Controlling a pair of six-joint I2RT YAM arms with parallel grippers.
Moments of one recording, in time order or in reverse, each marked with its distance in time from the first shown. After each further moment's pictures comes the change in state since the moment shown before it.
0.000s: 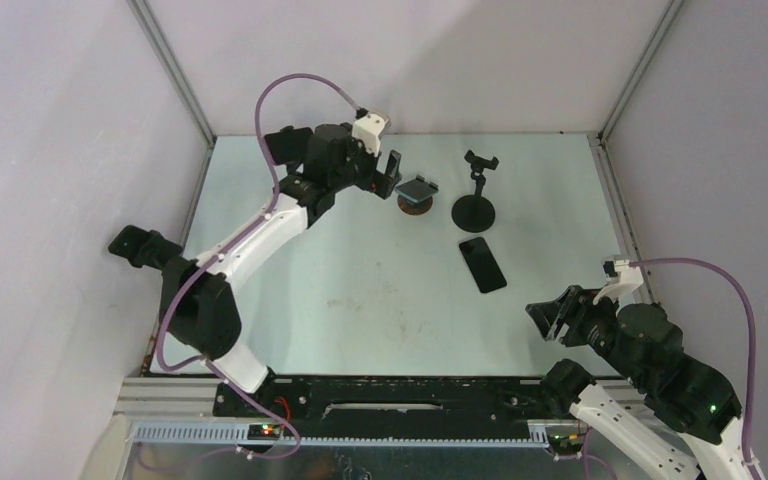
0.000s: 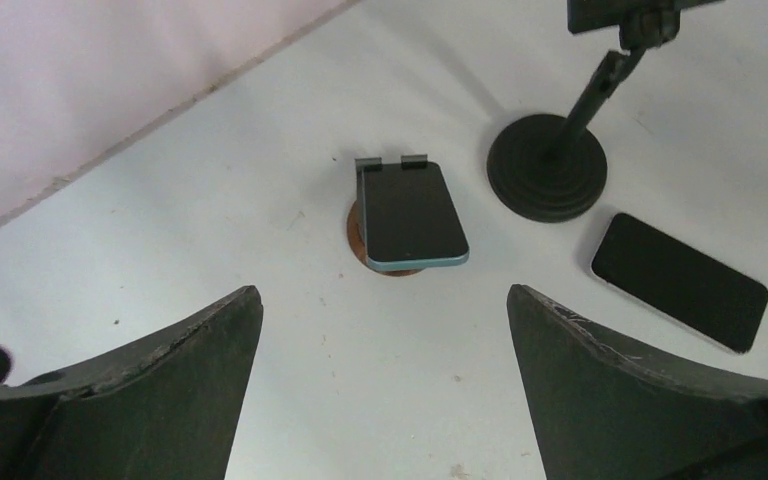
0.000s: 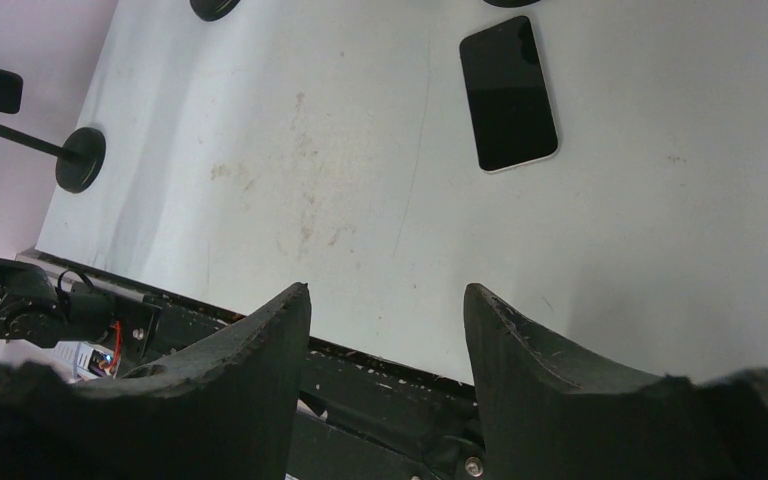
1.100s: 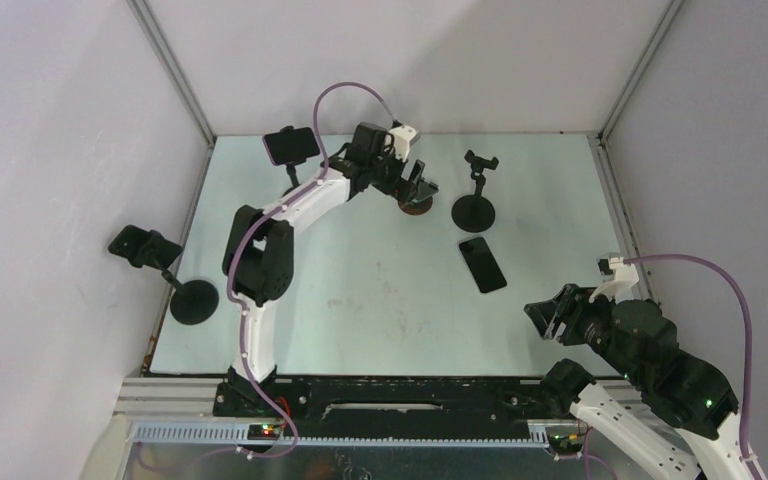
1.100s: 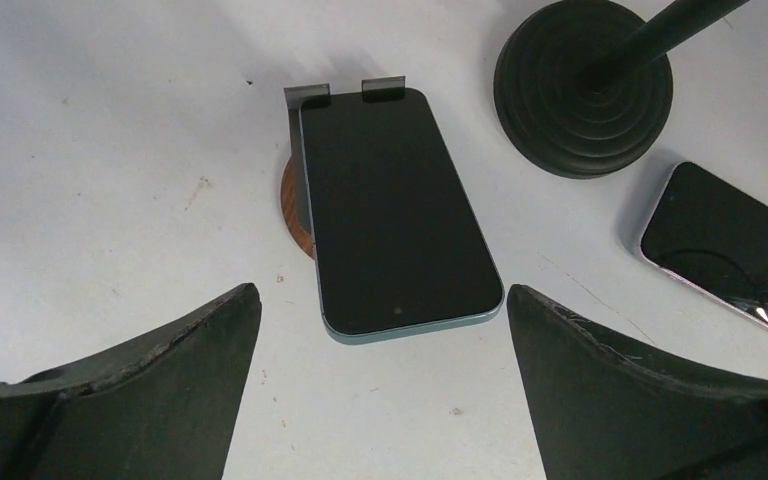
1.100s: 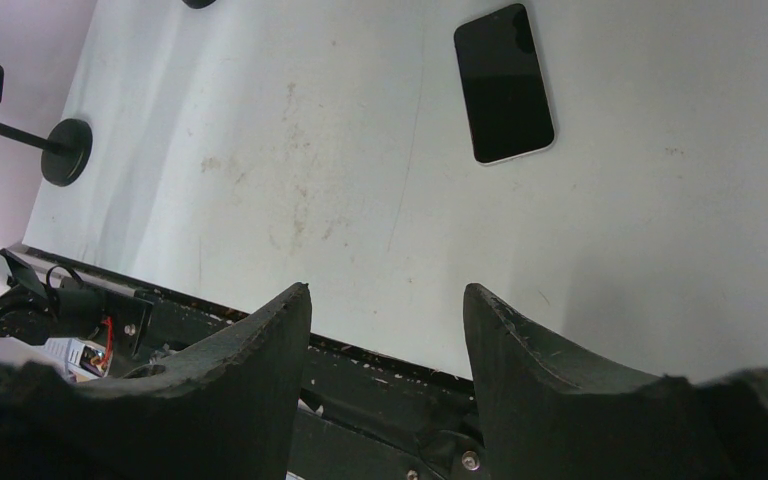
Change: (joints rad) left arm 0.007 0.469 0.354 -0.214 0.114 0.013; right arm 0.000 0.024 0.000 -0.007 -0.002 0.000
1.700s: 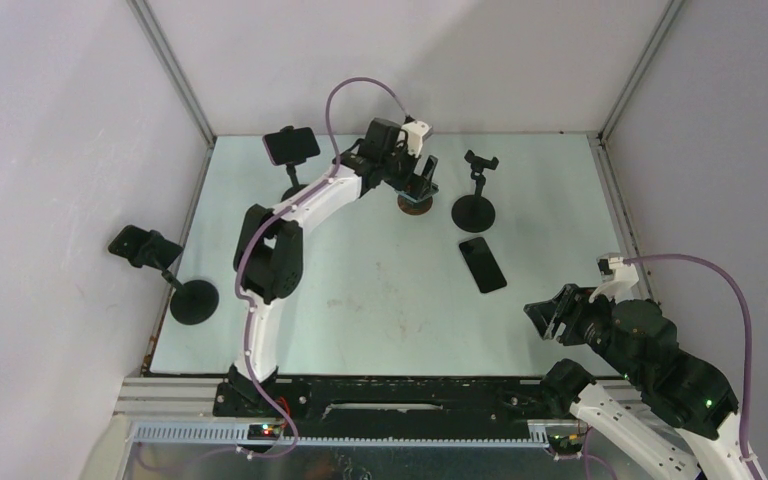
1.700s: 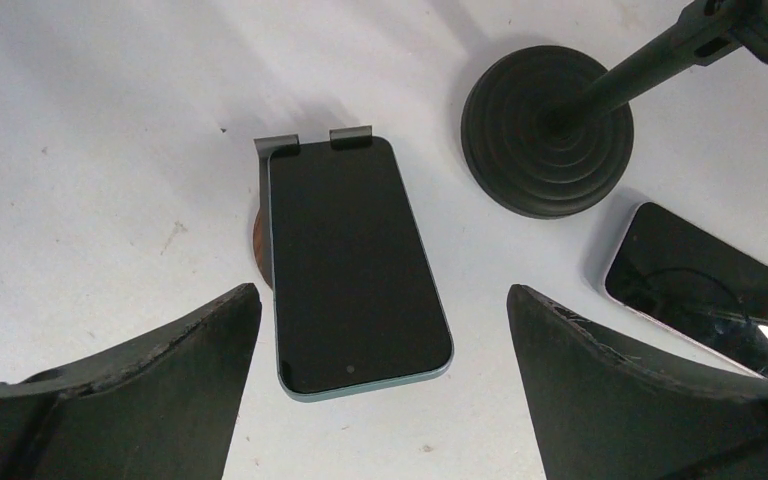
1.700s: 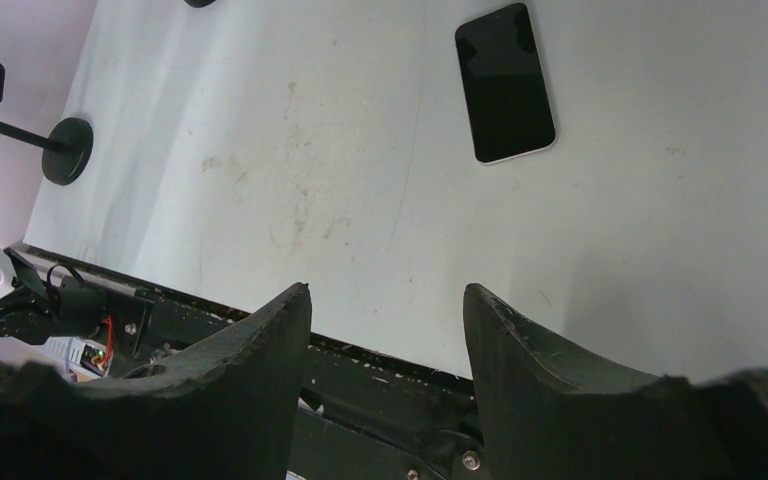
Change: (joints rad) left arm -0.041 0.063 0.107 -0.020 -0.015 -0.041; right arm 0.000 0.000 0.000 0.000 -0.003 0.000
